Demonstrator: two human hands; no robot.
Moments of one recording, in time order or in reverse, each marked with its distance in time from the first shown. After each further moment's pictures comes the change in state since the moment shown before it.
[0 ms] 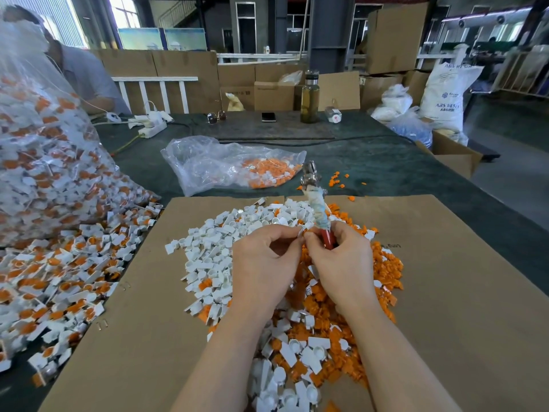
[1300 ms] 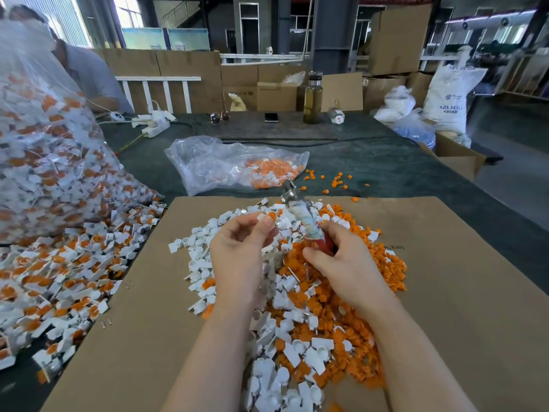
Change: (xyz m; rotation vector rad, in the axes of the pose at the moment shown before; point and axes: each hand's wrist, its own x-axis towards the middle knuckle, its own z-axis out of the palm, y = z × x) left_hand 0.013 -0.004 -0.020 -0.541 0.206 -0.315; right_hand 0.003 -0.007 -0.018 -0.035 -0.380 0.076
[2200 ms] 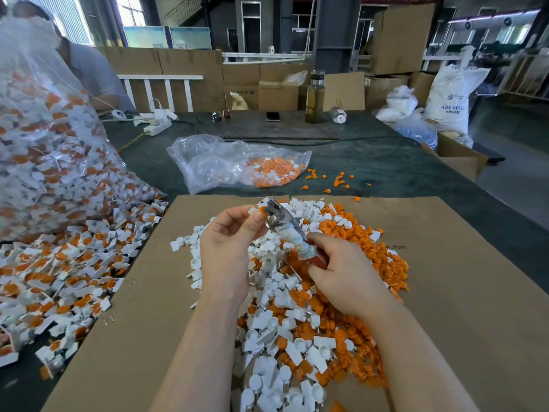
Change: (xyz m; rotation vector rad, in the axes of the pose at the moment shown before) left_hand 0.010 0.007 -0.016 -0.069 -0.124 0.067; right_hand -0.003 0.004 0.002 -0.328 -0.119 -0.170
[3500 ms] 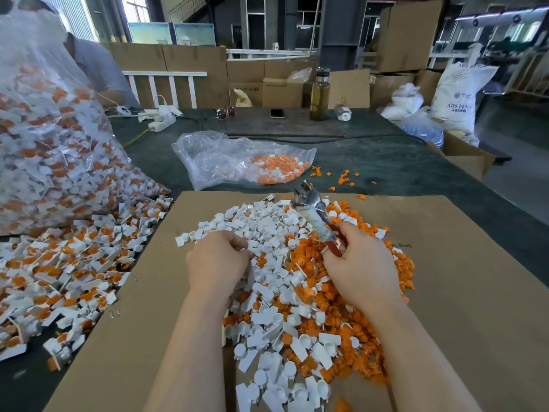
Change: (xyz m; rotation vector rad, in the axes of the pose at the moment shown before) left_hand 0.013 0.003 -0.030 1.240 -0.011 -0.247; right_hand 0.004 0.008 0.006 -0.237 0.286 0.184
